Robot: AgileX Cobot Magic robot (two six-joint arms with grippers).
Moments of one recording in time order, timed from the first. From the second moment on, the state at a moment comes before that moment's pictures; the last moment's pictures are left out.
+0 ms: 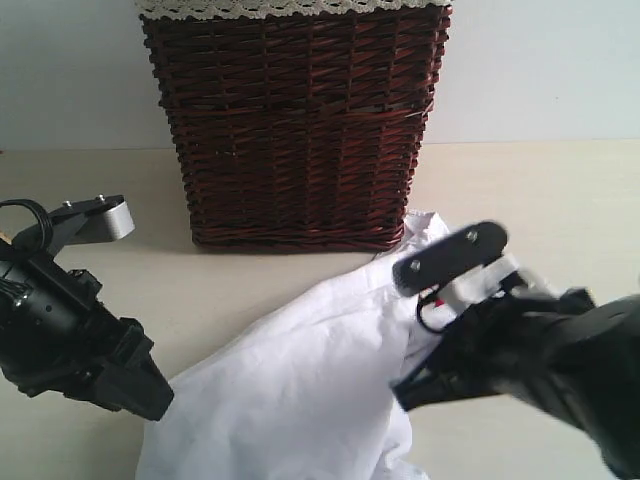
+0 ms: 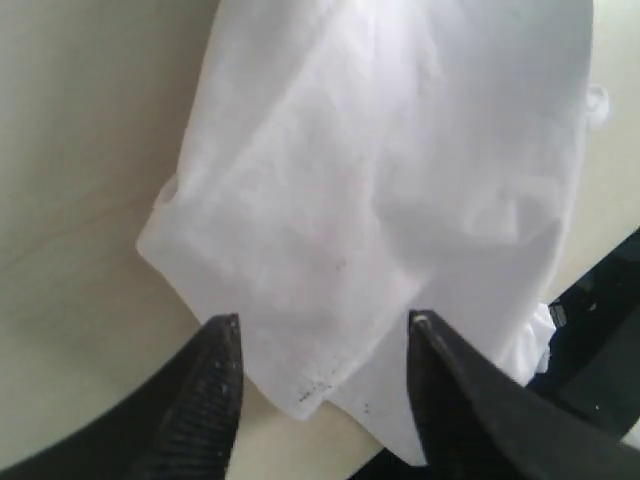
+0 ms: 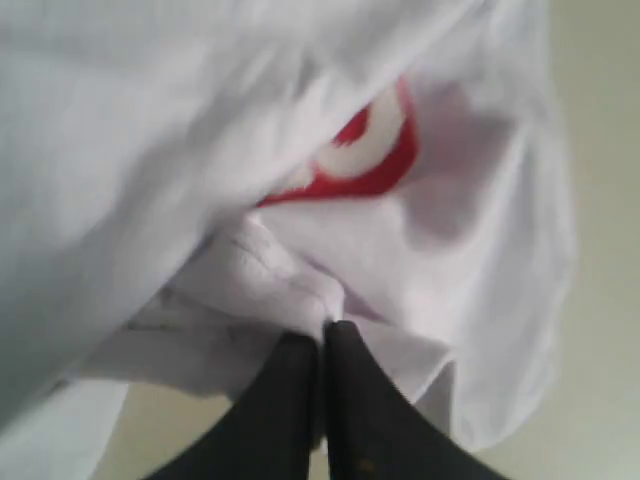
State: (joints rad) left arm -0.39 1.44 -0.79 -0.60 0.95 0.41; right arm 0.74 1.51 -0.52 1.74 -0.48 -1.49
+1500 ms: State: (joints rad) left arm -0.52 1.48 -0.79 -1.38 1.12 1.06; right arm 0.74 0.91 -0.67 1.76 -0.42 -1.80
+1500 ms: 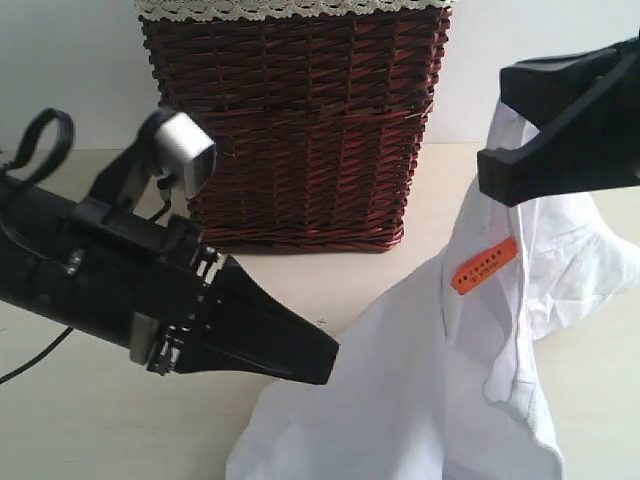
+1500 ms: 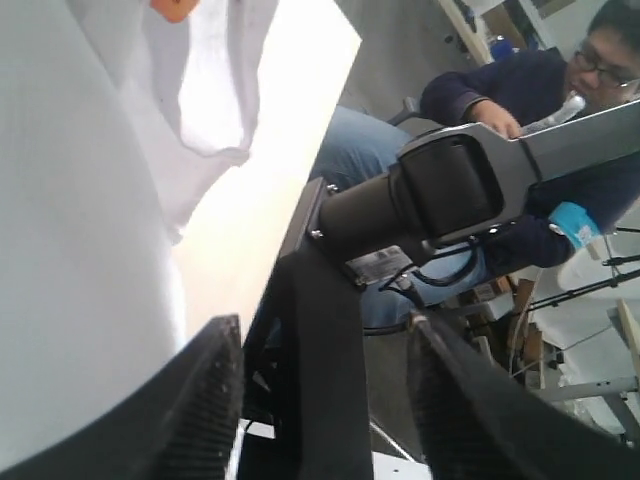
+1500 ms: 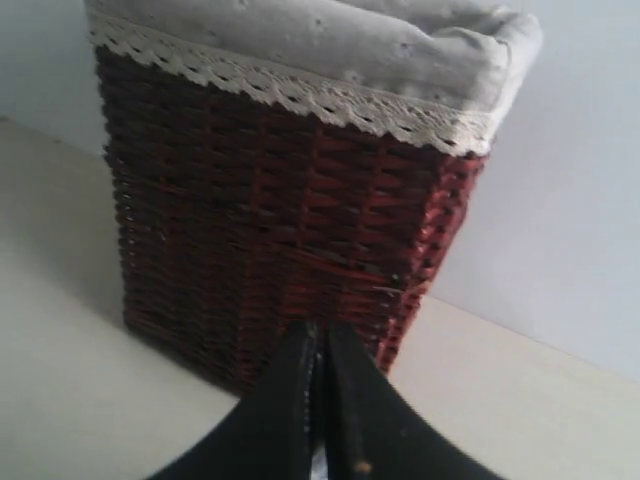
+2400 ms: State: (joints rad) left arm -0.56 1.53 -0.94 -1.73 1.21 1.22; right arm 0.74 0.87 -0.99 1.76 -0.35 -2.05
